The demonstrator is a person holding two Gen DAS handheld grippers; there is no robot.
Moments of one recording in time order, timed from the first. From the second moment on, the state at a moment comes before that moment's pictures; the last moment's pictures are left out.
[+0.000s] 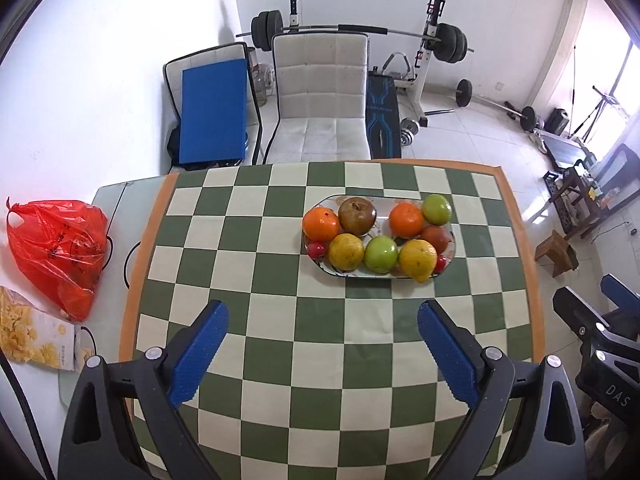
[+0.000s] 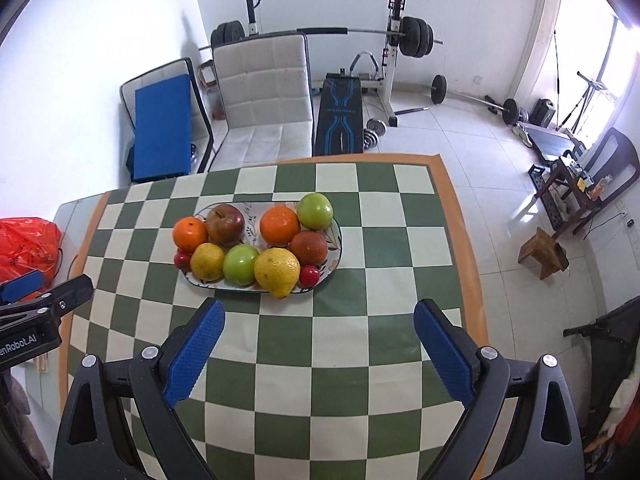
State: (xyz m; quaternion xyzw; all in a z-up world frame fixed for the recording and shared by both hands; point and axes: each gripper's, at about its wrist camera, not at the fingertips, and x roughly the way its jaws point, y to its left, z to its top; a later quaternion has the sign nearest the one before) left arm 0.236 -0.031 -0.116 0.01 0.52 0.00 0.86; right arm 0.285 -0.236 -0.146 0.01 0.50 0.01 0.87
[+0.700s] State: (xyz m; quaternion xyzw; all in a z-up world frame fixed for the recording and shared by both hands) left arm 0.160 -0.043 -0.031 0.01 0.46 -0.02 0.89; right arm 0.169 -0.230 -0.004 0.02 0.42 0.04 0.91
